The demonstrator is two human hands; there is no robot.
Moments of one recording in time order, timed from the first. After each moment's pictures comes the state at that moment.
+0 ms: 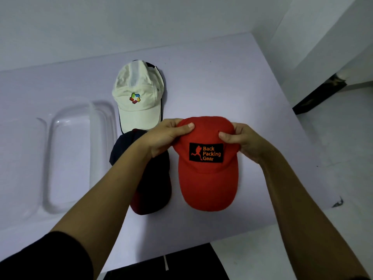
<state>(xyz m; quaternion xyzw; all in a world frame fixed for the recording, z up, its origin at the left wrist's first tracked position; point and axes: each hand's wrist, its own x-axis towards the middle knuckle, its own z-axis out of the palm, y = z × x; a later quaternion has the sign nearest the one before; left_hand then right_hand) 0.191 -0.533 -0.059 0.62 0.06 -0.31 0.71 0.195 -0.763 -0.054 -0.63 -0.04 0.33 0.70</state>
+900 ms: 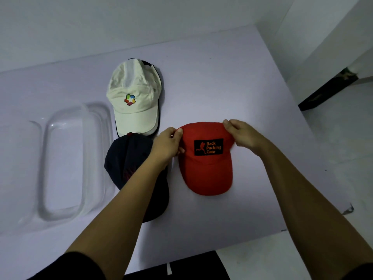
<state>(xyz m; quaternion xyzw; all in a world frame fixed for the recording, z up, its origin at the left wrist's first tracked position) 0.192 -0.557 -0.096 0.79 0.24 -0.18 0.54 0.239 -0.774 -0.101 -0.85 0.04 0.29 0.44</state>
